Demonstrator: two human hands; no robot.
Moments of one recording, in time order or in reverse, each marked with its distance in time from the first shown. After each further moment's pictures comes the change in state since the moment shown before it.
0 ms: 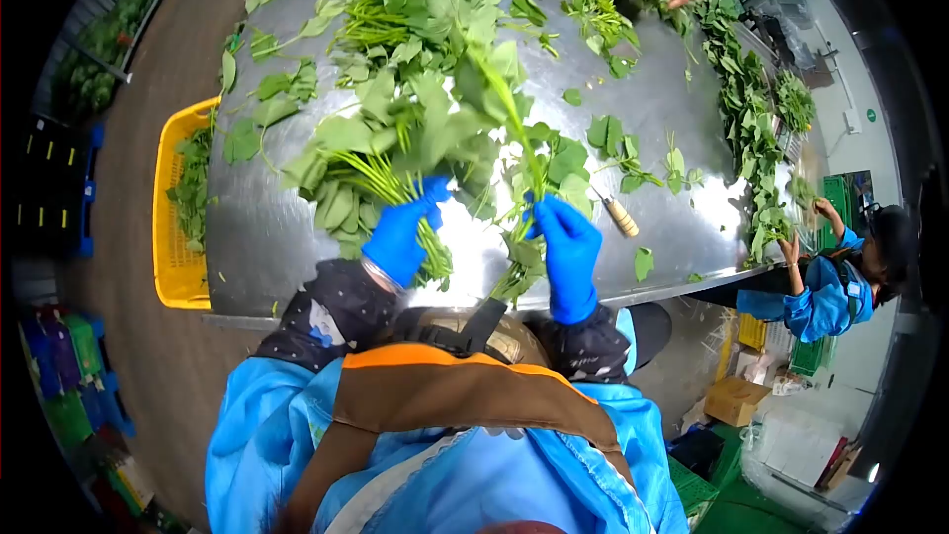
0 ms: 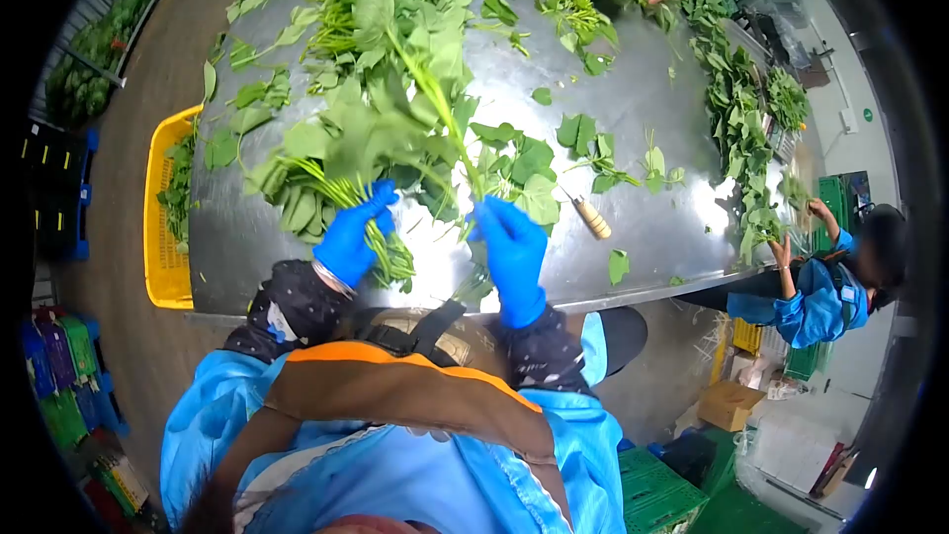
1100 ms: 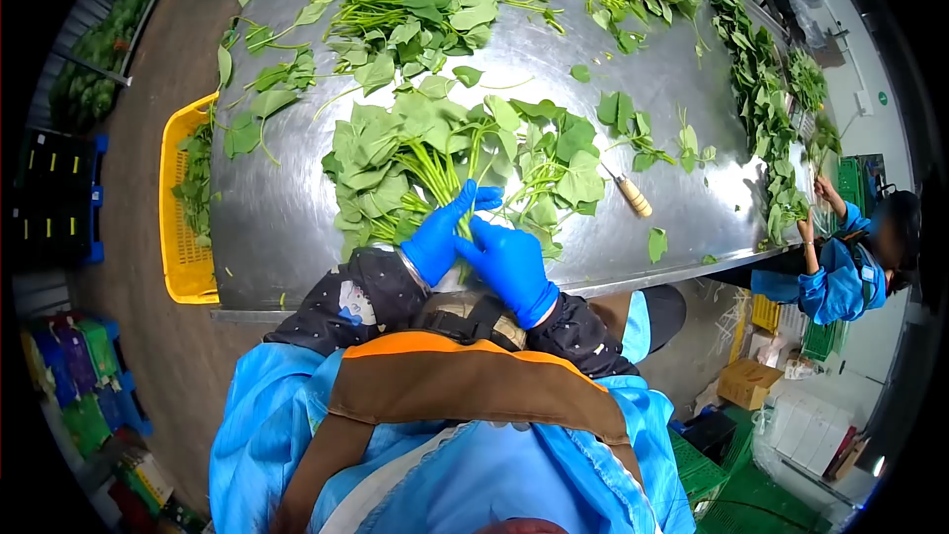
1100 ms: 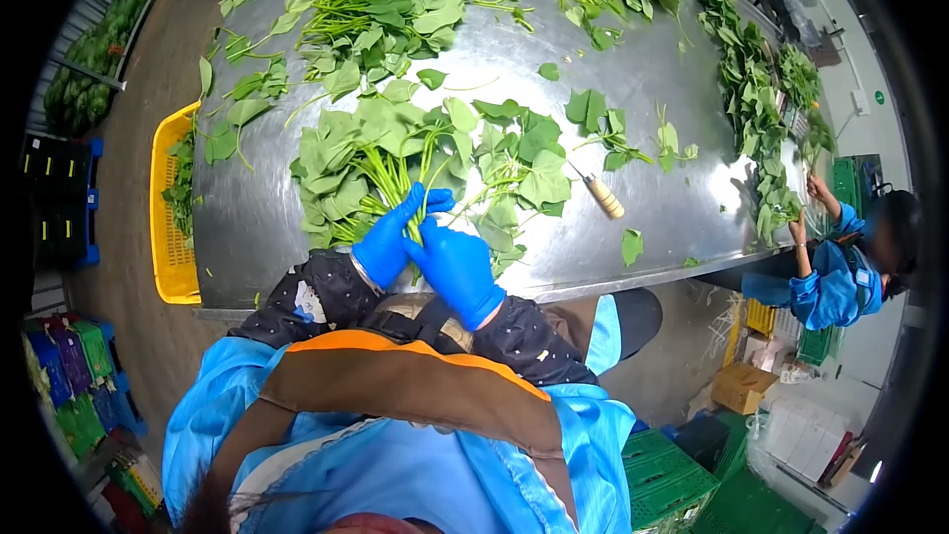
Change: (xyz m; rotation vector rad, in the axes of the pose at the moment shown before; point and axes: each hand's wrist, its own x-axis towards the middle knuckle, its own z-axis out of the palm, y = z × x) left_hand -0.007 -0.025 0.028 0.056 -0.266 -0.259; right_hand -0.029 0.027 0.043 -0.825 -0.361 -0.279
